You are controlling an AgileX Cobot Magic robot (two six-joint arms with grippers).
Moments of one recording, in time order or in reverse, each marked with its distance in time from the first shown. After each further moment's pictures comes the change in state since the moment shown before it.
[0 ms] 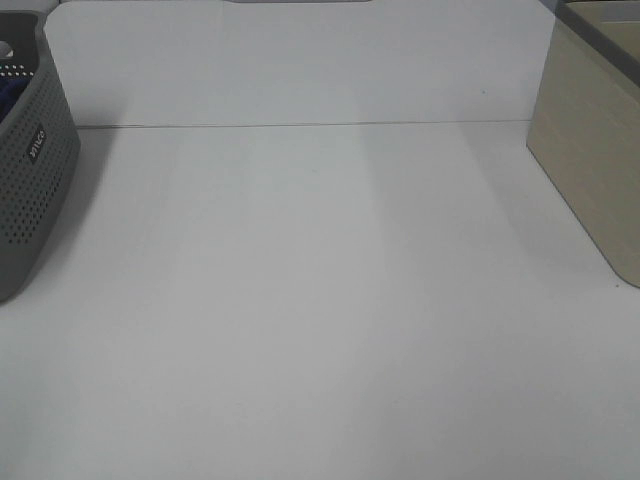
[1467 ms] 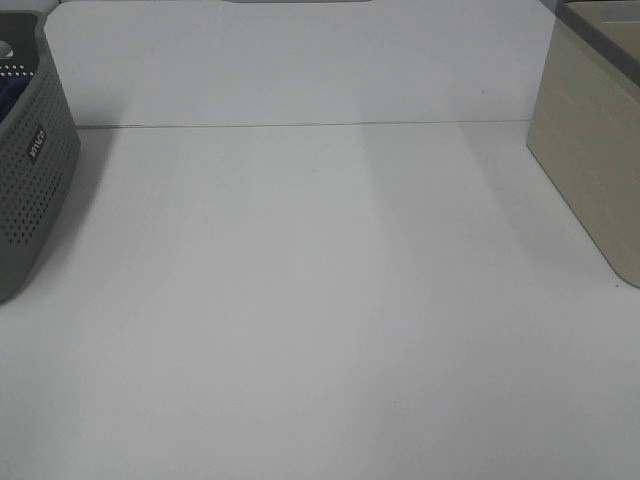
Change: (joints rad) left arm 0.005 -0.001 0.000 -0.047 0.000 0.044; right arm 0.000 0.000 0.000 0.000 0.000 0.000
